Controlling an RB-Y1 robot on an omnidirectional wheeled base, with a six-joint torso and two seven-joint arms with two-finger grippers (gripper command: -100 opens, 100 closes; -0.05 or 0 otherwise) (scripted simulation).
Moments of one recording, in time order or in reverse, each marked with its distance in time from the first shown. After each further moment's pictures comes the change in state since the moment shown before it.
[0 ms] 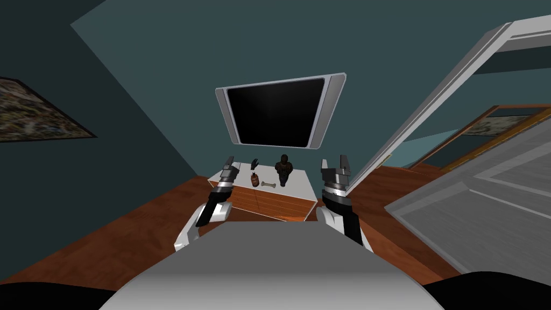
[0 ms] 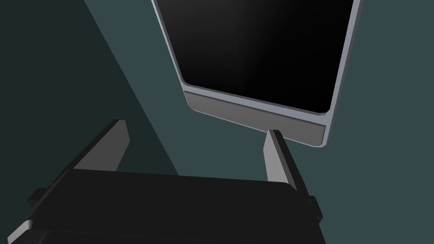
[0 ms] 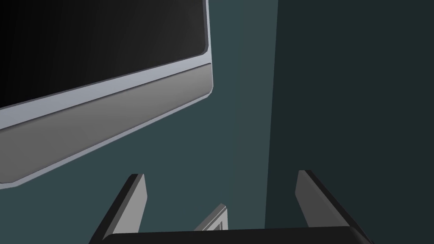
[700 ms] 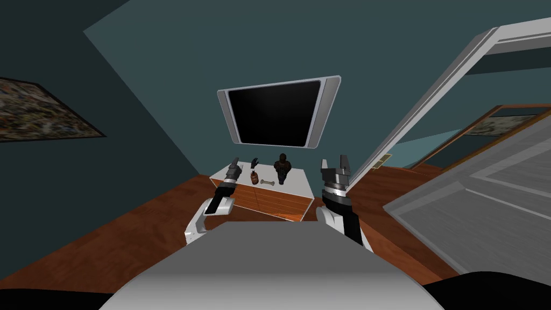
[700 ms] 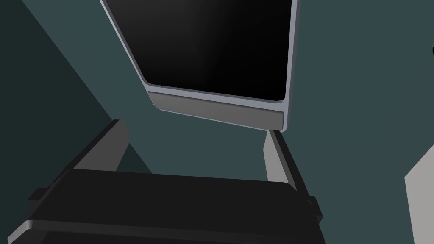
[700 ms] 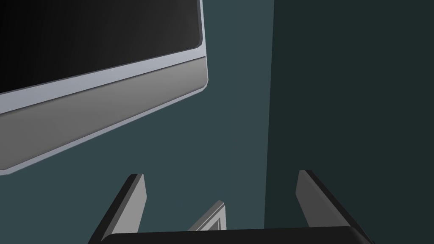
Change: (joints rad) left arm -0.081 0.018 0.000 0.081 -0.013 0.171 0.003; right arm 0.000 0.000 0.000 0.000 0.000 0.000 0.000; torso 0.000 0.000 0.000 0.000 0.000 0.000
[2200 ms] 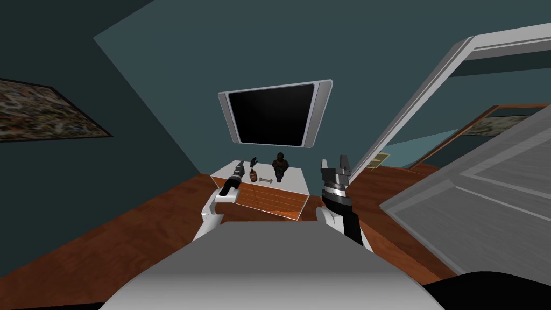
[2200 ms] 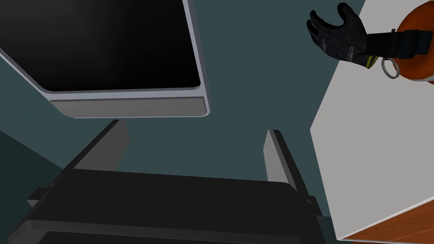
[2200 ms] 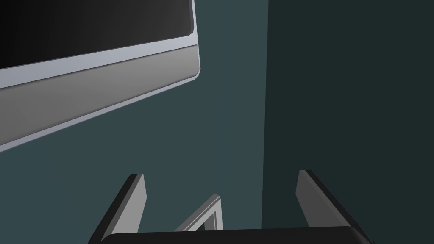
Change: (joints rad) left arm -0.186 0.011 0.014 0.181 -0.011 0.372 -0.006; right arm 0.000 0.000 0.000 0.000 0.000 0.000 0.000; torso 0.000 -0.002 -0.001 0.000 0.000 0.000
